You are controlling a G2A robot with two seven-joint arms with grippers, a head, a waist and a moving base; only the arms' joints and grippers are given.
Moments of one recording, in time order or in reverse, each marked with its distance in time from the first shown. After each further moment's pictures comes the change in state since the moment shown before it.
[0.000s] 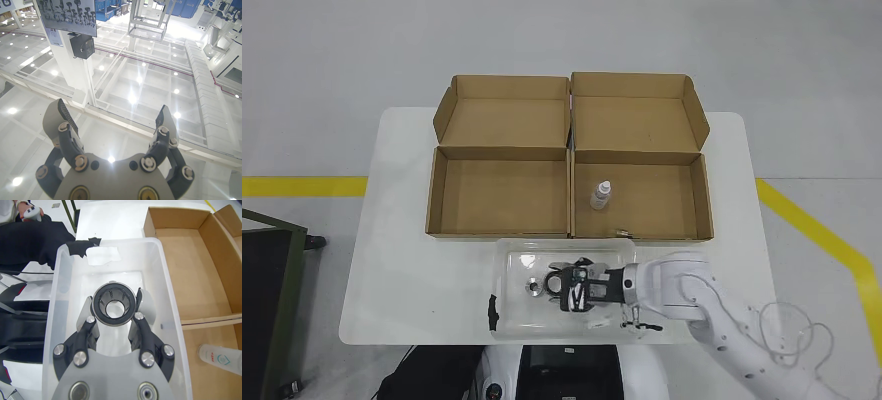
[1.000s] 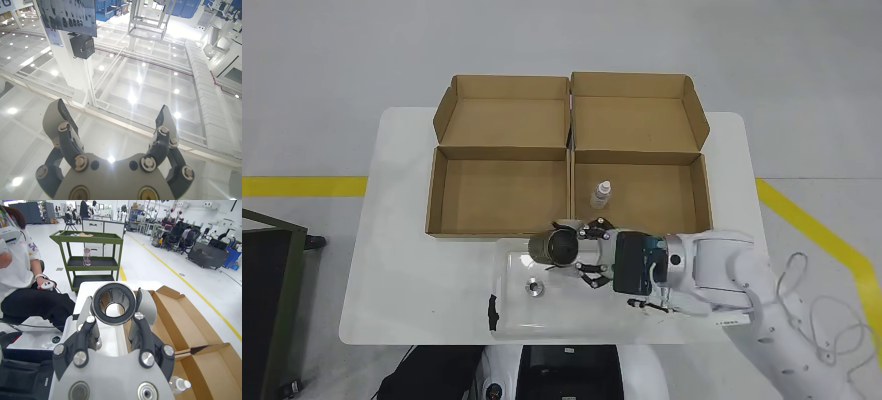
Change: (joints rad) left arm 0.000 0.000 0.000 0.000 0.000 0.000 0.000; right arm 0.022 0.009 0.188 -0.130 0.152 -0.031 -0.326
